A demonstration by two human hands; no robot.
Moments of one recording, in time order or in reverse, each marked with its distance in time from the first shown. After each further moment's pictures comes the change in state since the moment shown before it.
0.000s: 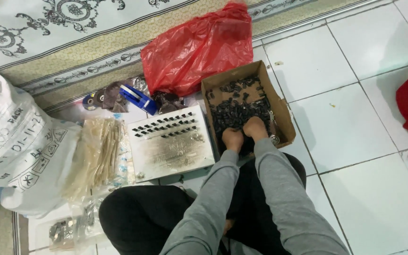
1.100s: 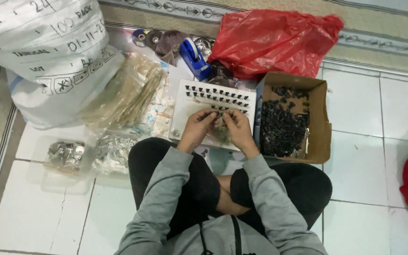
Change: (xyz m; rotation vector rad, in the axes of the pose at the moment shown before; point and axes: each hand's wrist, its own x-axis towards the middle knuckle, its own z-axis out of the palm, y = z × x) left_hand -0.087 0.079 -0.322 -0.605 -0.101 0.135; right_hand -0.285 -0.207 0.060 0.624 -0.116 -0.877
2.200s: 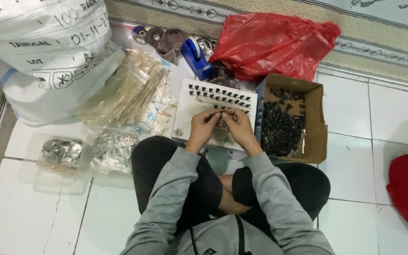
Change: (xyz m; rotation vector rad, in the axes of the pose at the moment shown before) left_hand -0.022 0.019 0.002 0.218 0.054 0.196; right_hand 0.000 -0.037 0.017 -0.153 0.006 0.261
